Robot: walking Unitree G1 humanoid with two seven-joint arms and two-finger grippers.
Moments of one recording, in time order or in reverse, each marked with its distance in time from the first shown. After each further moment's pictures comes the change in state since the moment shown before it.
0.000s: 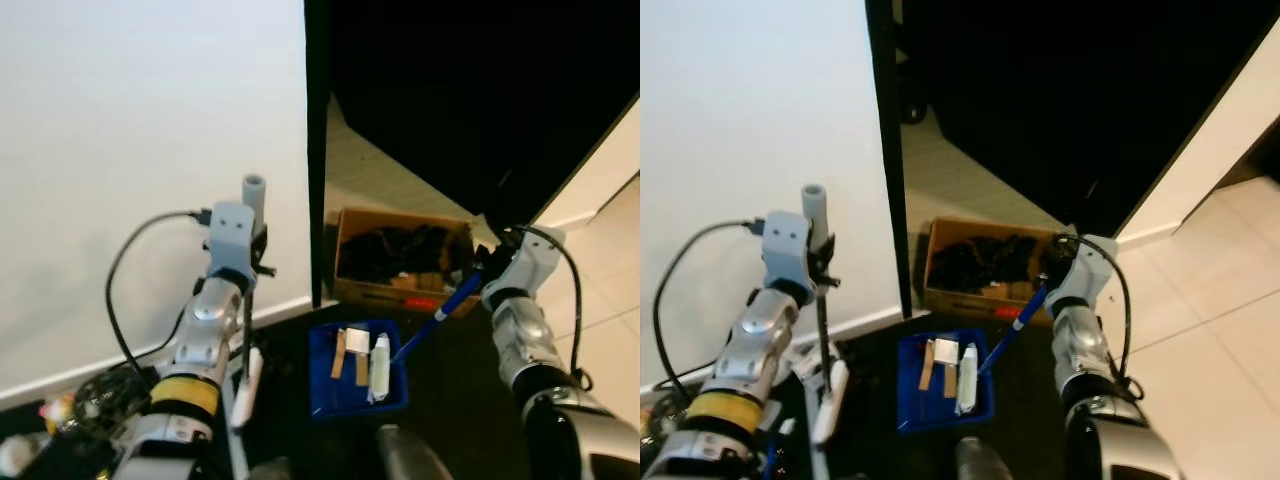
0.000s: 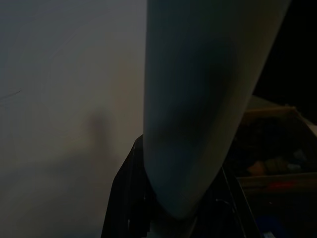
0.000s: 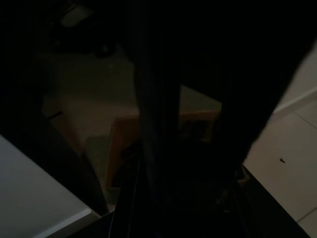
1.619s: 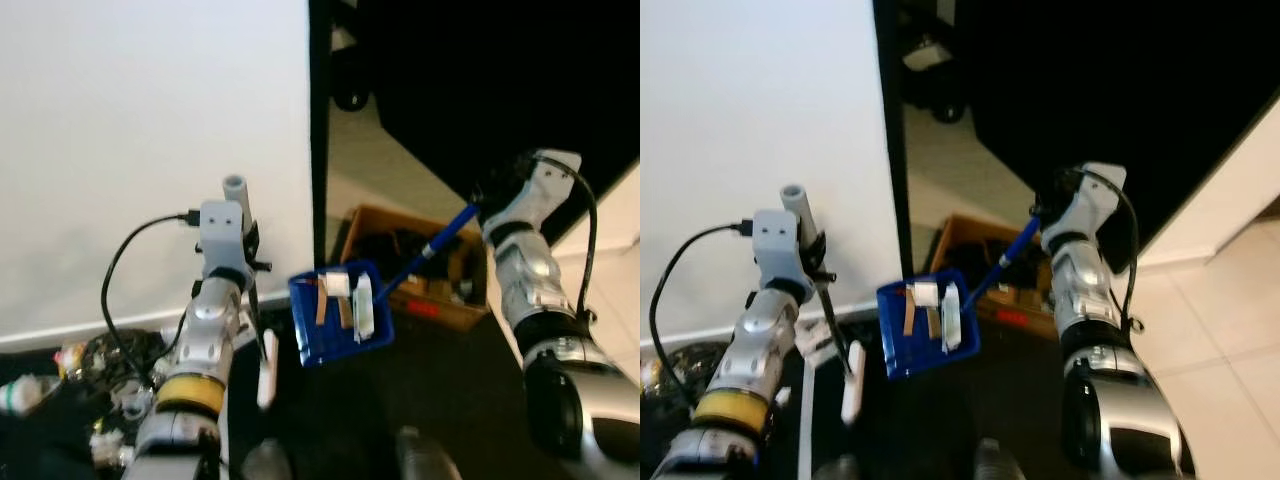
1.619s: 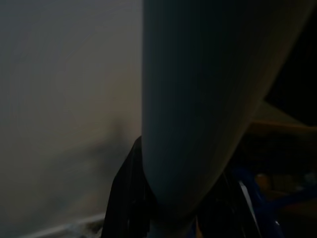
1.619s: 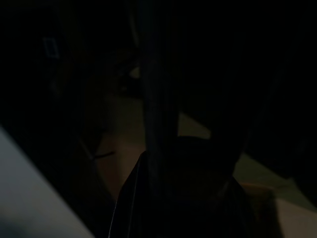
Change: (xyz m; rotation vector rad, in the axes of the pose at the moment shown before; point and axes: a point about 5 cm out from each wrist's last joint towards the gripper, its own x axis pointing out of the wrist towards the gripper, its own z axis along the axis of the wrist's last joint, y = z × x) left arm 0.003 0.001 -0.001 -0.053 0.008 0.075; right arm 0.032 0.023 0.081 0.028 -0.200 0.127
